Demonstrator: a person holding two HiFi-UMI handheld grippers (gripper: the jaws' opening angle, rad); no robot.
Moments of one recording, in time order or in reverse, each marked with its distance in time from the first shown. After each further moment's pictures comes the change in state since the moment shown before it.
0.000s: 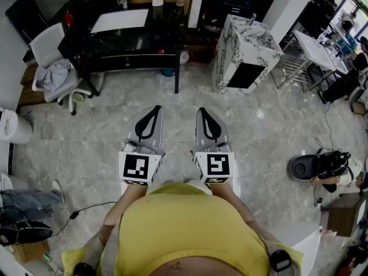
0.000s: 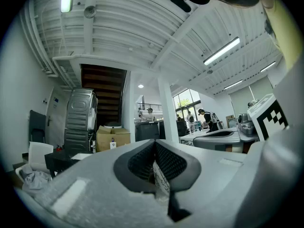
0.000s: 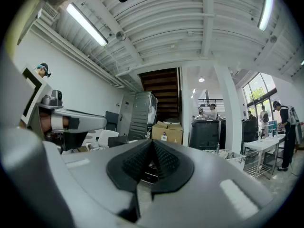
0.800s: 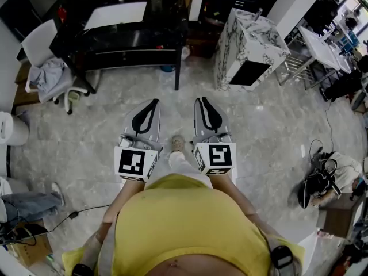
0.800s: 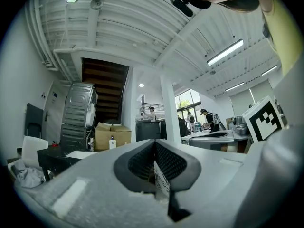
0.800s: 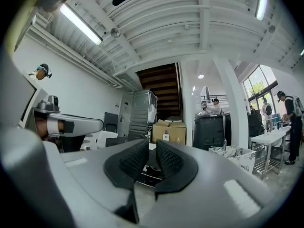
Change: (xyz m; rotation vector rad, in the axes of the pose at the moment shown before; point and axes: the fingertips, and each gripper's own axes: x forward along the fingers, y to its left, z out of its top) left arm 0.071 0.057 -0.040 -0.035 -0.008 -0.004; right arm 0.103 -0.018 -0.030 0.043 -0.008 0.027
